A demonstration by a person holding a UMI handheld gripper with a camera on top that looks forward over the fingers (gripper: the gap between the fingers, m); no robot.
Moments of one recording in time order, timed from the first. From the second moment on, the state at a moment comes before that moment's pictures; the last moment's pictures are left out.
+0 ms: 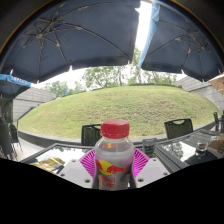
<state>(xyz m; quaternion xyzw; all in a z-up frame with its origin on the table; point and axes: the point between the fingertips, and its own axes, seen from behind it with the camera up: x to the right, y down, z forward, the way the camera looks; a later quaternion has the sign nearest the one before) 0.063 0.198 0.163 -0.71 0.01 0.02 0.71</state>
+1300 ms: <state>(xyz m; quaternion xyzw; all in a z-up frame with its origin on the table) 0.010 -0.038 0.102 -0.78 -0.13 -0.05 0.61</state>
